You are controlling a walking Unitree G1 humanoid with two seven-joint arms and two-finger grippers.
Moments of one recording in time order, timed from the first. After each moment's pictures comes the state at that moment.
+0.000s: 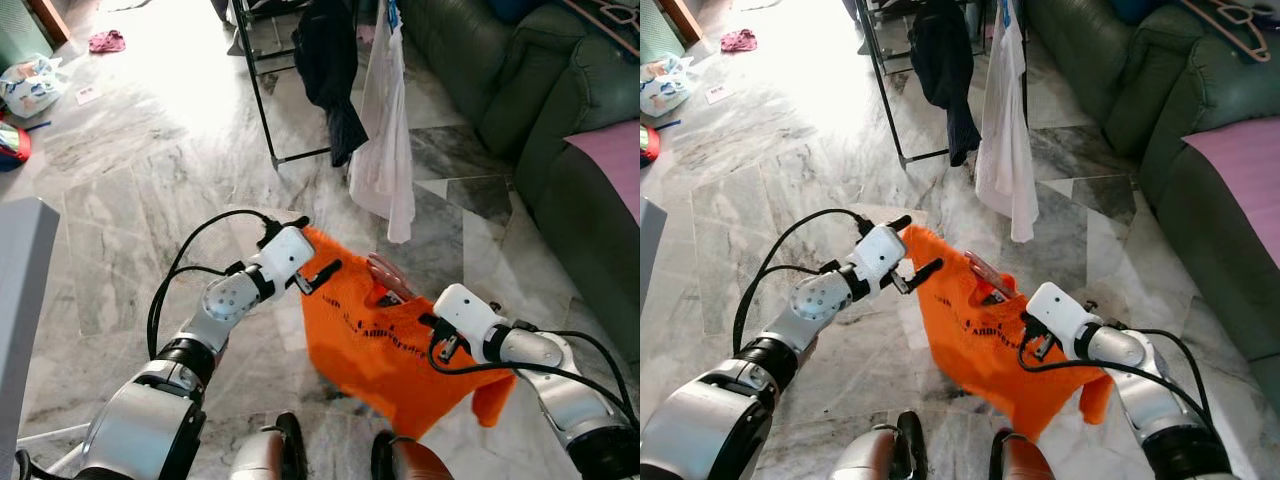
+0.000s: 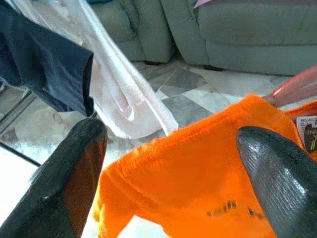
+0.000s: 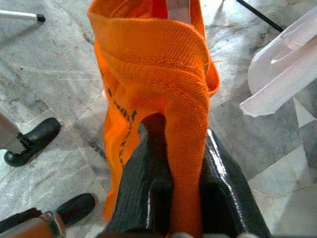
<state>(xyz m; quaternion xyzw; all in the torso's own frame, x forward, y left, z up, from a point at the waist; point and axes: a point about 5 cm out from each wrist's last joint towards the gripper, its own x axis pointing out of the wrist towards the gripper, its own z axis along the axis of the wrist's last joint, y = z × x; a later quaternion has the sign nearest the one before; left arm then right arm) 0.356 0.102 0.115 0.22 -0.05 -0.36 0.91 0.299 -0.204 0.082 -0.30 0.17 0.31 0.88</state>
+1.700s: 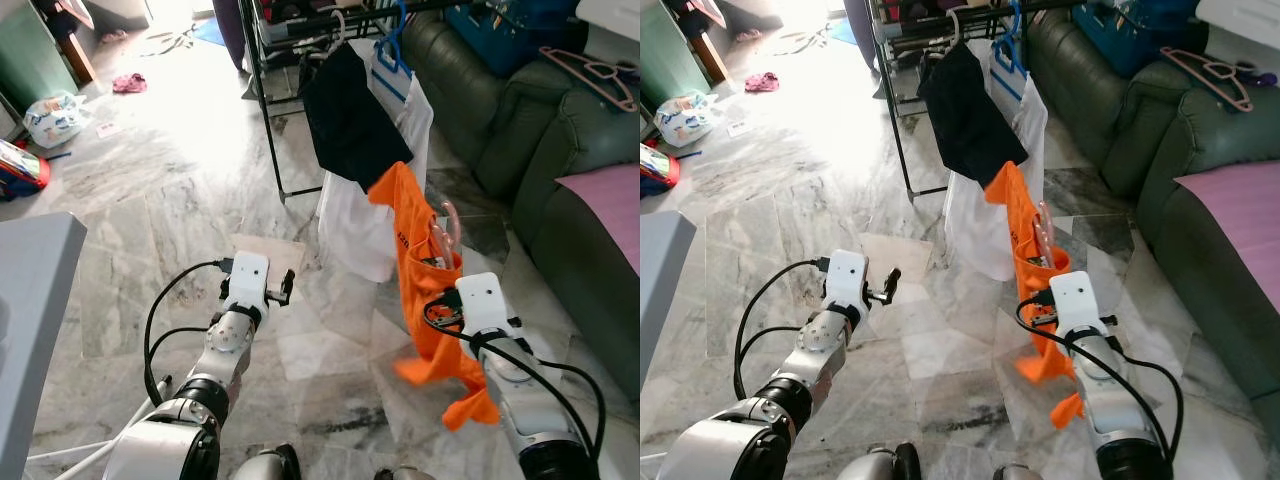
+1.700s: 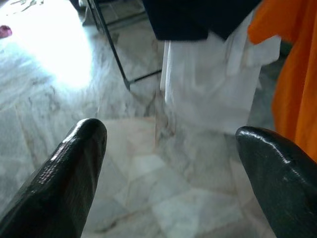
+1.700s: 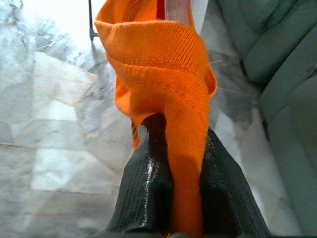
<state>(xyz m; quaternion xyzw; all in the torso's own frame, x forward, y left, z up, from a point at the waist) 0.336 0.123 0.051 0.06 0.10 -0.08 0.99 0.303 -0.193 0.061 -0.13 0.14 0.03 0.98</state>
